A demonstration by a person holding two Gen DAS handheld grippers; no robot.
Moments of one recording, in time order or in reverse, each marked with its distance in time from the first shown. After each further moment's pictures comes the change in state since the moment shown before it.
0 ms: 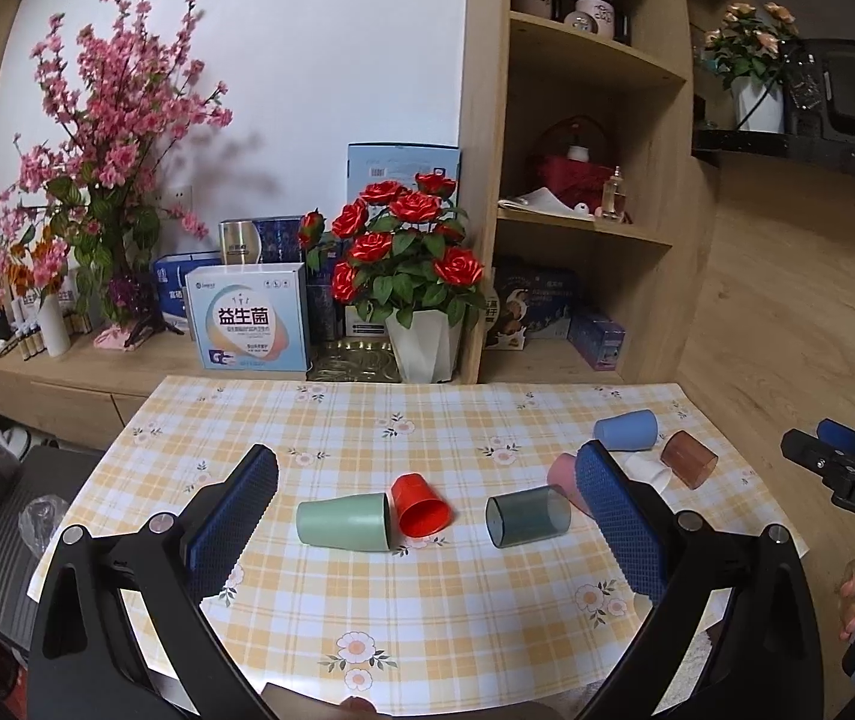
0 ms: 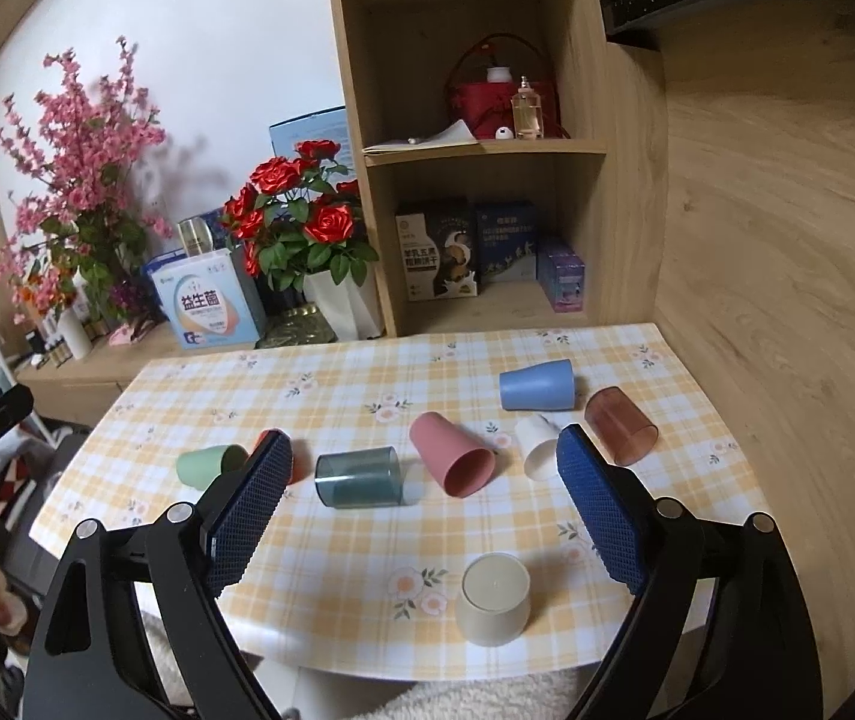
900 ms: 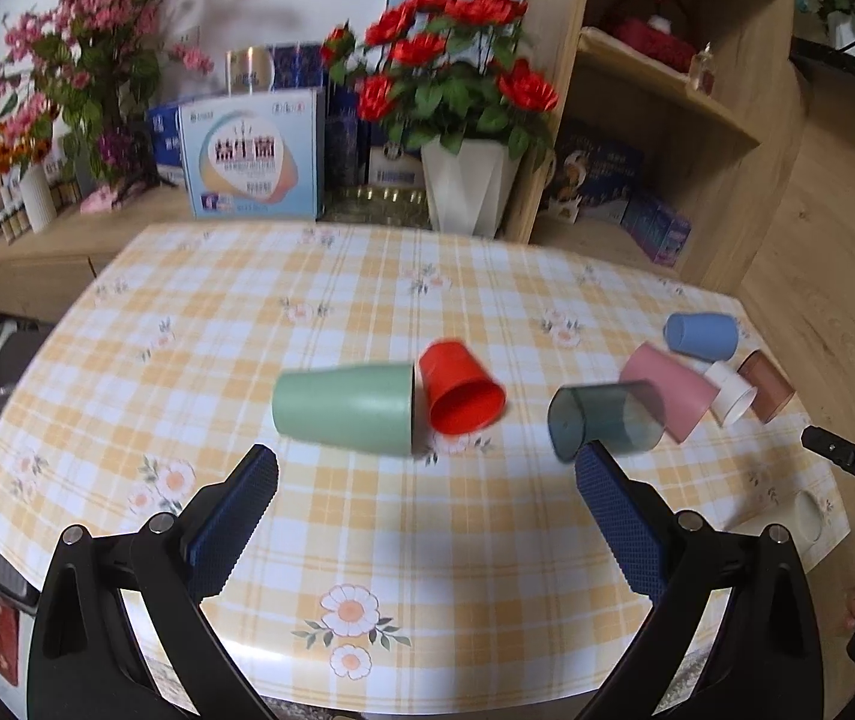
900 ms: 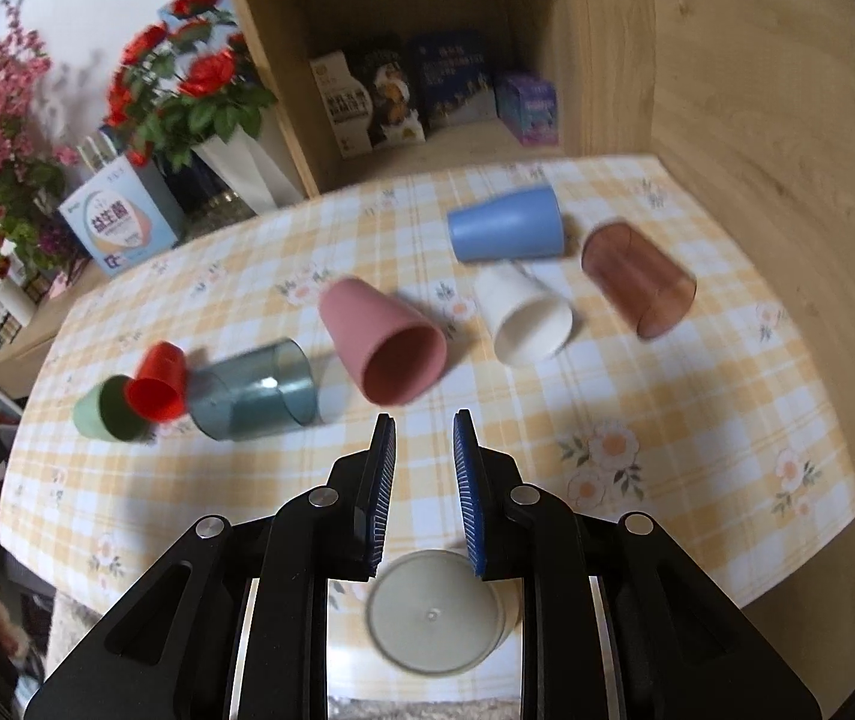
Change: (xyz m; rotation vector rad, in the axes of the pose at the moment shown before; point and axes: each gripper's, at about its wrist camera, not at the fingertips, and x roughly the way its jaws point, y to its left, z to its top) left arm 0.139 0.039 -0.074 -0.097 0.293 0.034; right arm 0.159 -0.058 -0.051 0.119 0.309 -0.046
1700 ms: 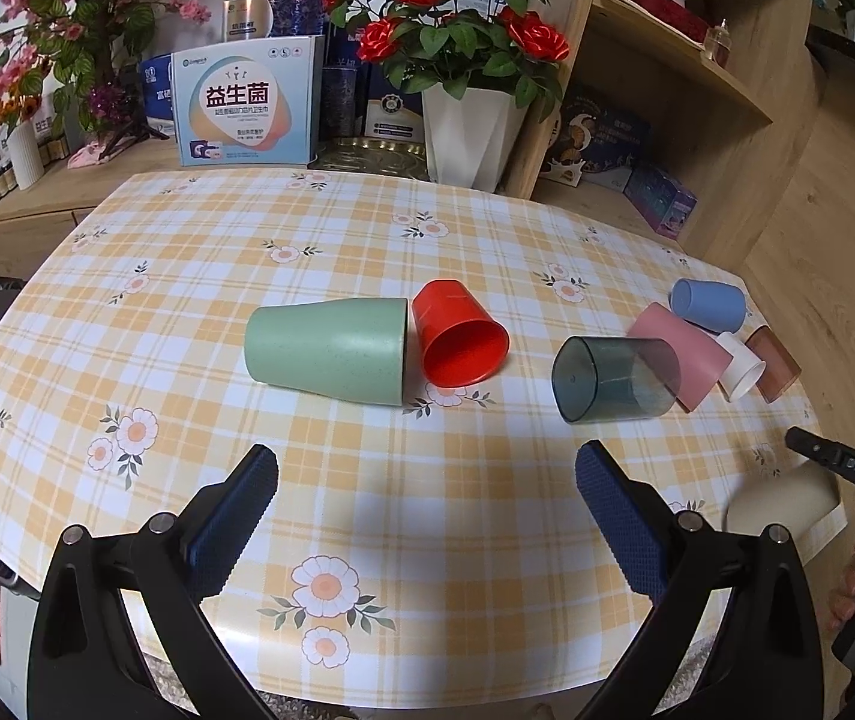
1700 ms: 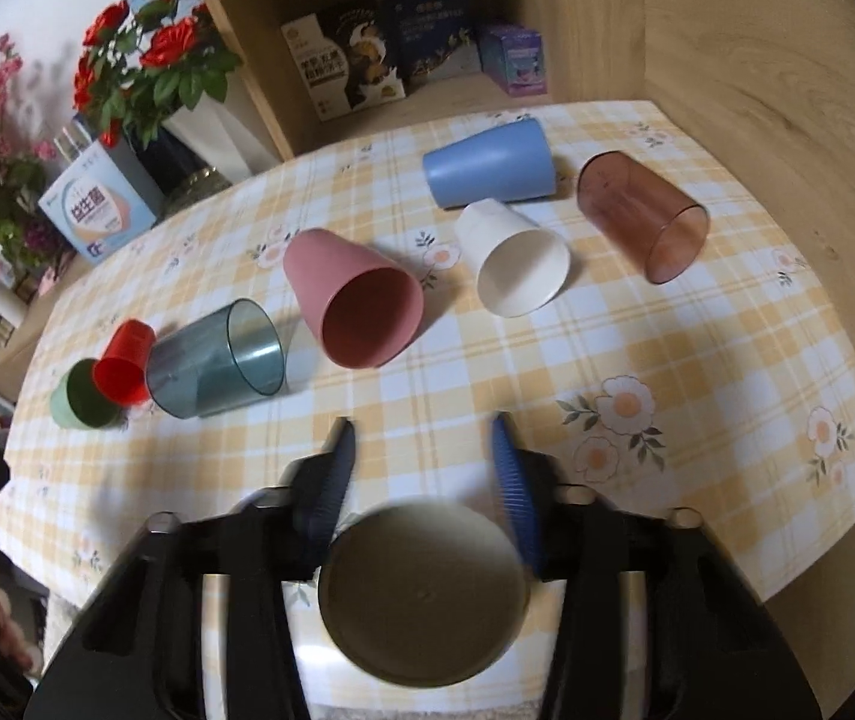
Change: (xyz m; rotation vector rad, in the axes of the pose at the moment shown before) left arm 0.039 0.004 -0.029 -0.046 0.094 -0.025; right arm 0.050 -0.020 -0.016 0.058 0.096 0.010
